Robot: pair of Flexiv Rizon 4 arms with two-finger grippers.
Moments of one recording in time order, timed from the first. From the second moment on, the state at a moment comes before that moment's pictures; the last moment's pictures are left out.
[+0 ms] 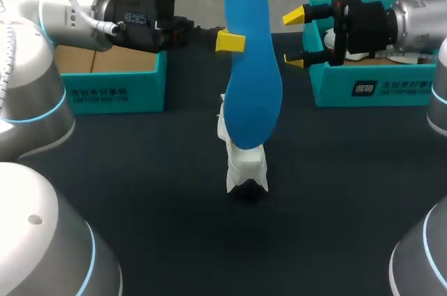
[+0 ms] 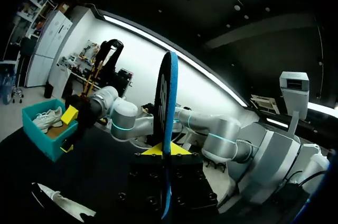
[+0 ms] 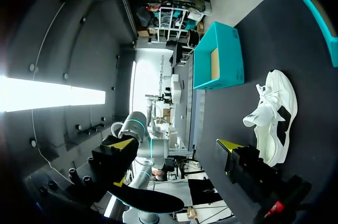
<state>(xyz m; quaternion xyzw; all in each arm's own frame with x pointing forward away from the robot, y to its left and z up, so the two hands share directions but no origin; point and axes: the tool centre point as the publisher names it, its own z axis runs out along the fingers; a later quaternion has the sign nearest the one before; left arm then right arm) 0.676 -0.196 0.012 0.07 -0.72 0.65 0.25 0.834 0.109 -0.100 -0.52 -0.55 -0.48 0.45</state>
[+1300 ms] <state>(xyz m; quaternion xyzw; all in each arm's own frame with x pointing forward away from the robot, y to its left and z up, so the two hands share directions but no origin) 0.764 -0.189 -0.042 -0.29 -0.75 0.57 -0.17 0.834 0.110 -0.100 -0.52 -0.55 -0.48 0.45</state>
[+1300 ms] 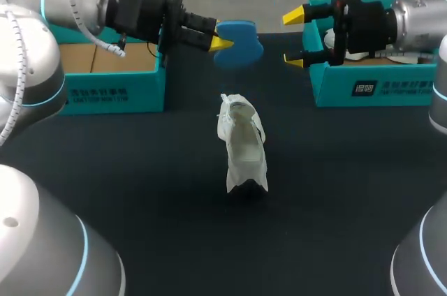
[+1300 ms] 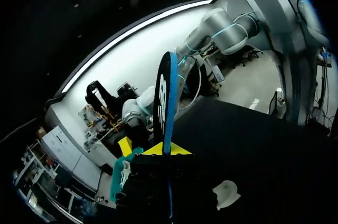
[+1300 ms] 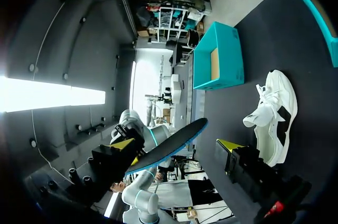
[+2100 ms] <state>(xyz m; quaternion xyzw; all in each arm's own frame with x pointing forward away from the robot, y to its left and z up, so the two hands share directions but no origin) 0.775 -0.188 -0.070 -0.48 -0.62 0.44 -0.44 0.834 0.110 -0.100 -0.52 -0.55 -0.48 0.45</state>
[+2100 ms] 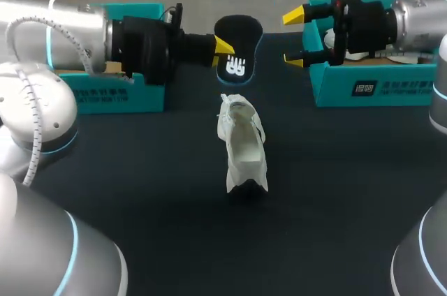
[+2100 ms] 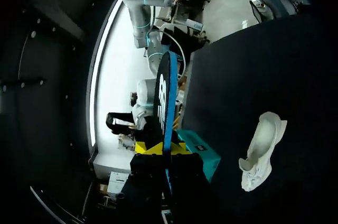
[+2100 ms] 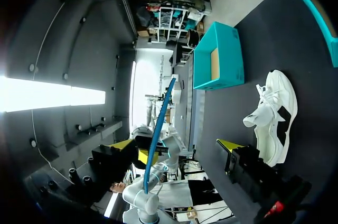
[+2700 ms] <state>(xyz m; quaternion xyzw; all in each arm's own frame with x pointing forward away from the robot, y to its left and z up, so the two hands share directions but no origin) 0.784 -0.202 -0.106 -0.50 -0.55 0.41 -0.53 0.830 0.122 -0.096 -0.53 -0.55 -0.46 0.46</state>
